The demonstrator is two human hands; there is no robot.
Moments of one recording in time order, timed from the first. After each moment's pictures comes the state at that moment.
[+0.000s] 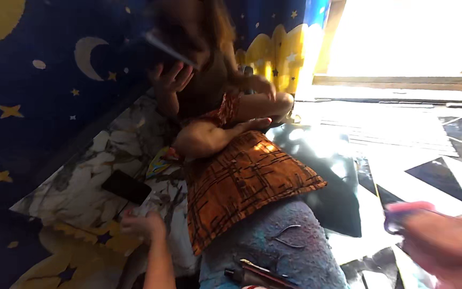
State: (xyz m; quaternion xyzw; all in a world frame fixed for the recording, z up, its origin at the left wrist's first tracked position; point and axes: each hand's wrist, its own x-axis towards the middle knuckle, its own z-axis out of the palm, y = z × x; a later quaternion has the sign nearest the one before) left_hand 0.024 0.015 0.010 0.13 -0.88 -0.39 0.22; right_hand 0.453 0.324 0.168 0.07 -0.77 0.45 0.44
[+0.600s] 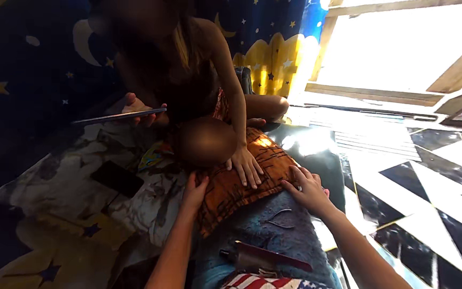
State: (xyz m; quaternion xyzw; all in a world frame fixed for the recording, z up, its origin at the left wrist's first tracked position) left_hand 0.101 0.106 0.066 -0.17 -0.84 -0.47 -0.20; right_hand 0.341 0.351 0.012 -0.35 -0.88 0.30 0.12
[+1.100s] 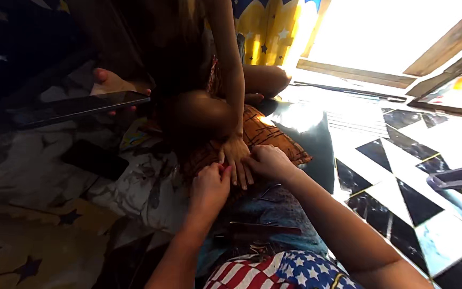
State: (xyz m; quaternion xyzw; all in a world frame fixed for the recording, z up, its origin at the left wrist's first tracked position) left_hand 0.152 0.100 0.110 -0.35 -0.89 -0.24 -0.17; right_hand 0.240 0.283 0.094 -0.28 -0.91 0.30 -0.09
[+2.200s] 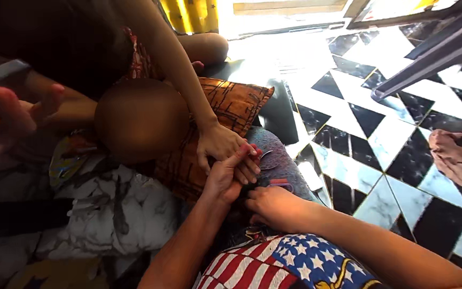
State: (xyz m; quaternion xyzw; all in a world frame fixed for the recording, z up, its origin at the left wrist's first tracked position) left_hand 0.229 0.177 0.063 -0.04 -0.45 -0.61 -0.66; right_hand 0.385 0.204 0.042 -0.11 -0.91 0.35 -0.19
